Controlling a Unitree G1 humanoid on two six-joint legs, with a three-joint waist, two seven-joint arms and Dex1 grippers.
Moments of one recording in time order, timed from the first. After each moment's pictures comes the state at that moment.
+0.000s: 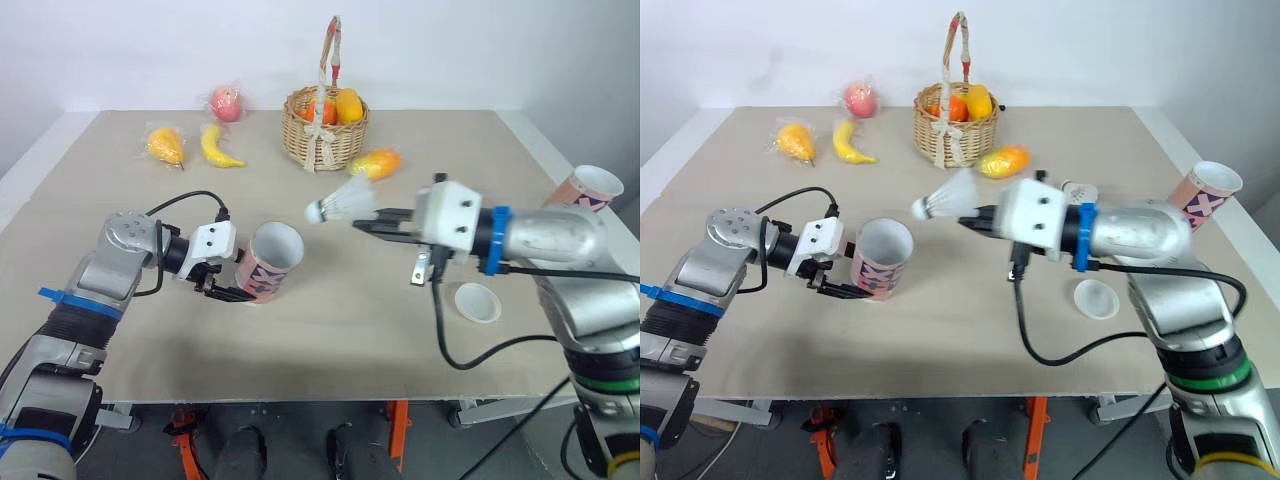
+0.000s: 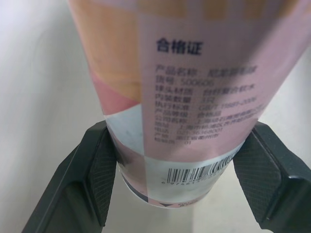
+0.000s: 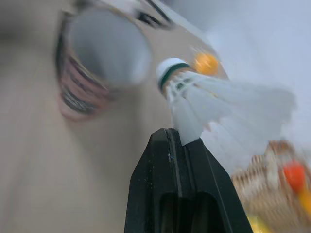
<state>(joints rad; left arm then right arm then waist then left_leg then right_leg) -0.73 0.72 -0.24 0.30 -0.11 0.12 -1.47 -0.70 -0.79 0.18 -0.41 0.19 0.28 0.99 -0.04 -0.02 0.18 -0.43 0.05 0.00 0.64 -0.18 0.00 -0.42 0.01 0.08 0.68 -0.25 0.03</state>
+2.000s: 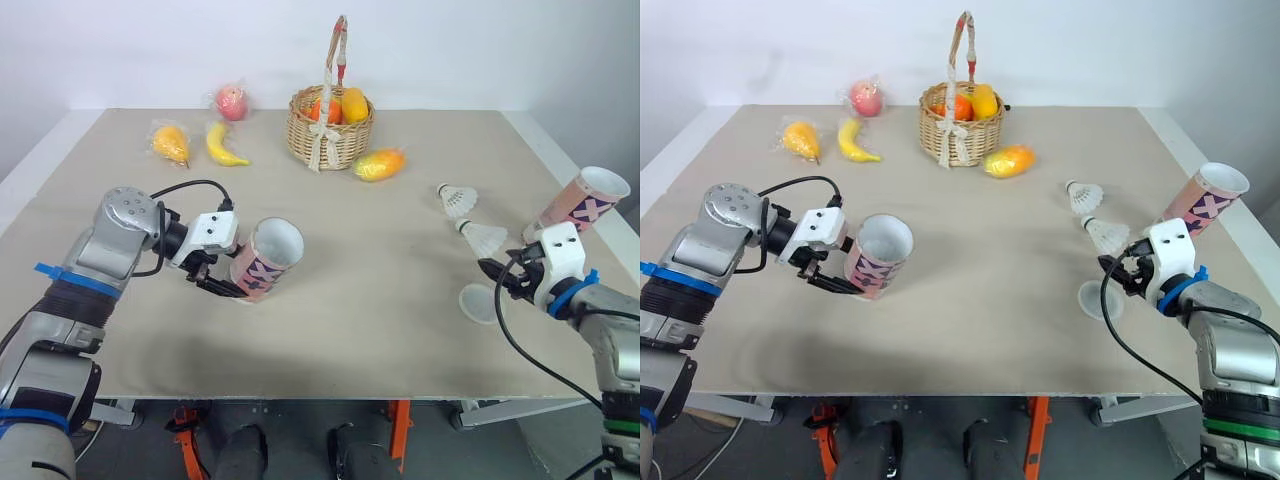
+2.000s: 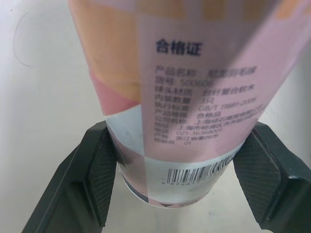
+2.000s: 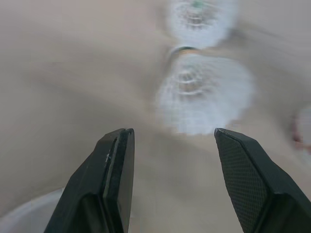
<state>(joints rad) -0.84 0.75 -0.28 0.35 -0.06 0.15 -1.58 -0.32 -0.74 -0.30 0.13 0.23 0.53 0.61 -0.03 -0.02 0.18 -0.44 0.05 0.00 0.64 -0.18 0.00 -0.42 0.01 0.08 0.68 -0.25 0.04</state>
